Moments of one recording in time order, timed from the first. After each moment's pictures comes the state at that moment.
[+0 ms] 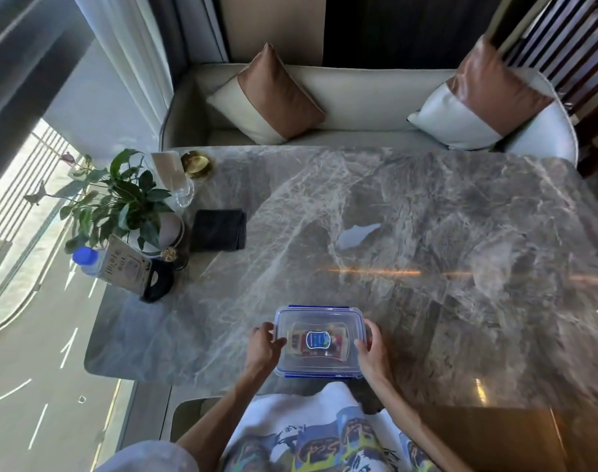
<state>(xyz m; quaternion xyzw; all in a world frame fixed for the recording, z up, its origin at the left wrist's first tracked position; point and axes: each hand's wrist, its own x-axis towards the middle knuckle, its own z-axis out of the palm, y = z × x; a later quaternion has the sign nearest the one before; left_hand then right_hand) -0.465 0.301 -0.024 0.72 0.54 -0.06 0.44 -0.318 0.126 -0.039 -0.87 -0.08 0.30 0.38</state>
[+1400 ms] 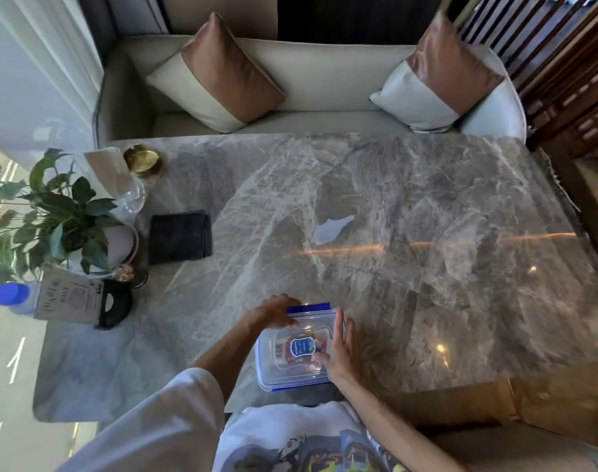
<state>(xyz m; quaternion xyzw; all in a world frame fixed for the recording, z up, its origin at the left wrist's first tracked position) -0.347 0.362 -0.023 0.84 0.20 -0.37 0.35 -0.337 0.170 -0.031 -0.89 -0.09 0.35 0.26</state>
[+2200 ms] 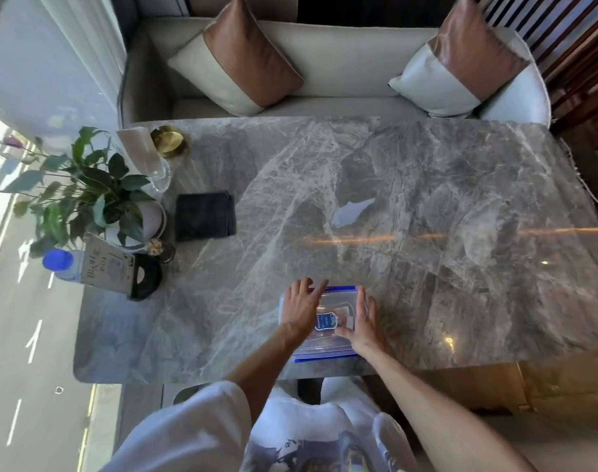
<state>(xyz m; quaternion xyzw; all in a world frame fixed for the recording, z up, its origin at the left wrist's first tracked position) -0.399 0.310 -0.027 0.93 0.22 -0.16 0.23 -0.337 0.170 -0.025 -0.89 -0.09 0.37 0.24</state>
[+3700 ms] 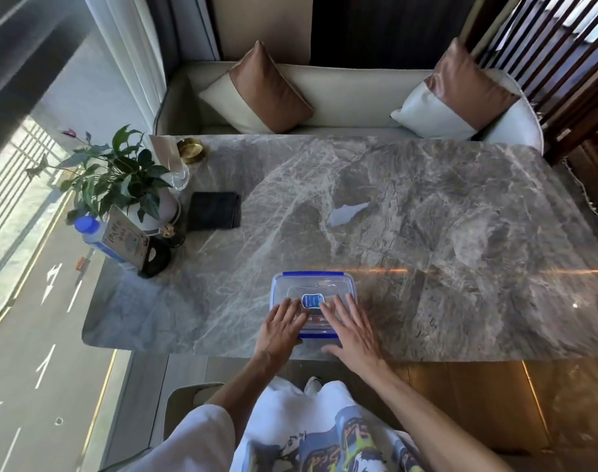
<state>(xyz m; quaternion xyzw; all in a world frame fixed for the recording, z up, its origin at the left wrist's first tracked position) -0.493 0.243 -0.044 0.97 0.17 -0.17 0.07 -0.369 0.091 -0.034 -0.86 -0.48 0.20 0.01</state>
